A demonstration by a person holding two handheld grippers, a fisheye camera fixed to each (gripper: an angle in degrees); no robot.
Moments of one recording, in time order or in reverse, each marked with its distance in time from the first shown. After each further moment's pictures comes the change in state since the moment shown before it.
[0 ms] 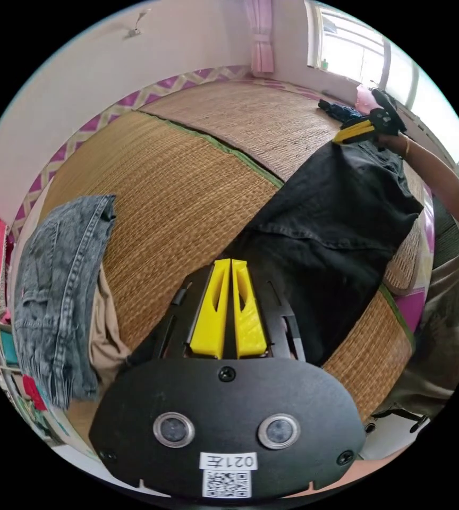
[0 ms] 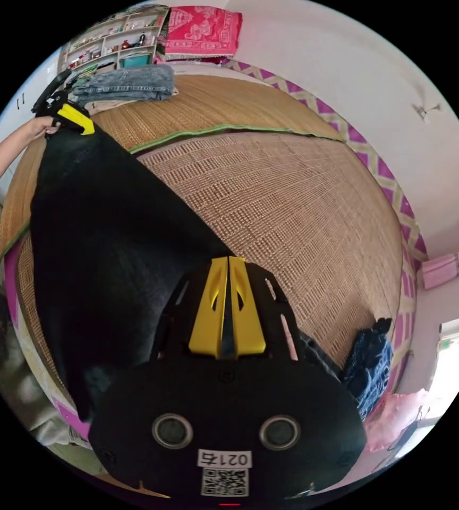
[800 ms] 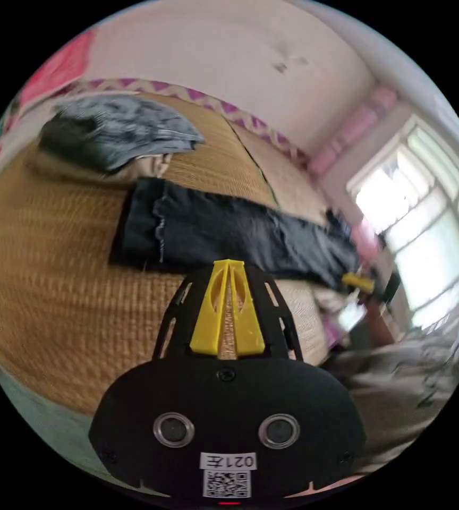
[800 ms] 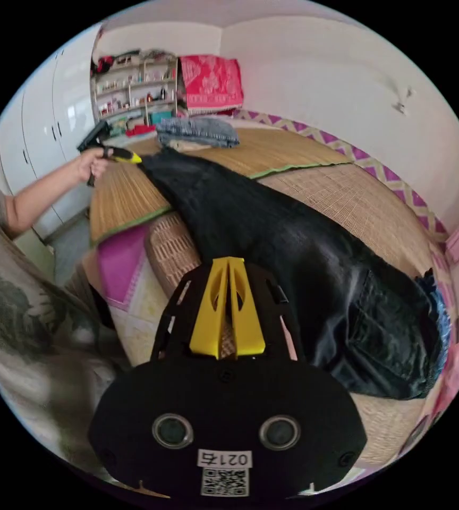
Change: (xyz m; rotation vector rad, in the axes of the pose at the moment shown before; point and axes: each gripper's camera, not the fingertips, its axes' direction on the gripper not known) left arm -0.150 0.441 -0.118 0.390 0.380 -0.767; right arm -0.230 0.182 -0.016 0.297 -0.186 0.108
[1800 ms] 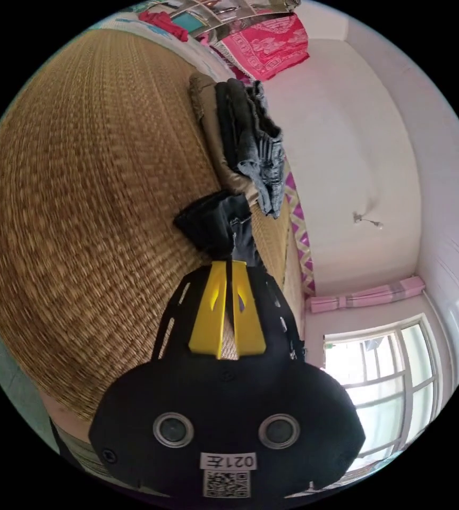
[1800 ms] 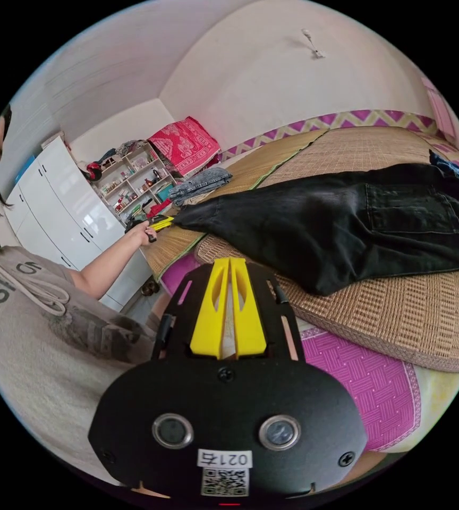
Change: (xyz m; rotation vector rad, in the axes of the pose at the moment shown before) left arm -0.035 0.010 -0.142 0.395 0.076 -0.636; right arm 0.006 0.247 0.076 0.256 -0.335 0.427
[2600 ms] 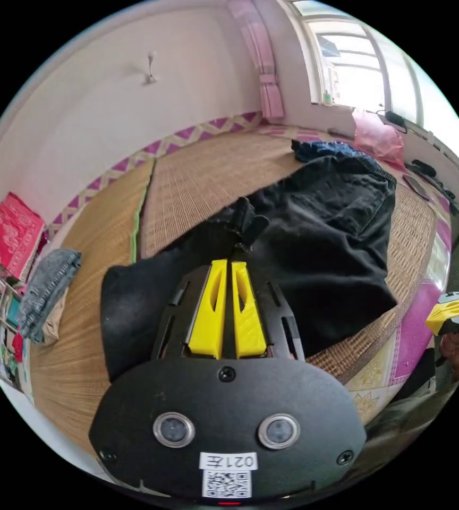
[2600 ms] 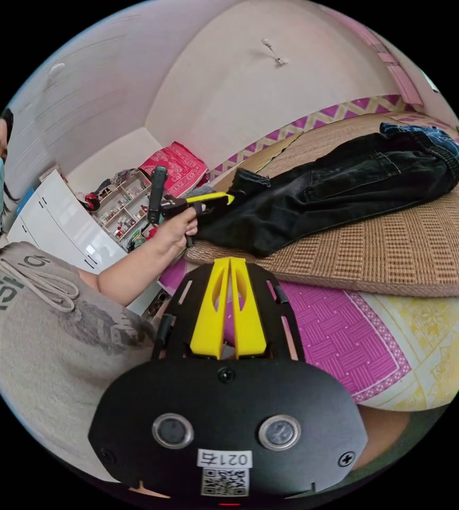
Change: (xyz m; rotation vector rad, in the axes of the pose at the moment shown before) left arm 0.667 0.561 0.316 -0.242 -0.363 1.469; right arm 0.073 0.139 0.012 0.109 -0.023 0.125
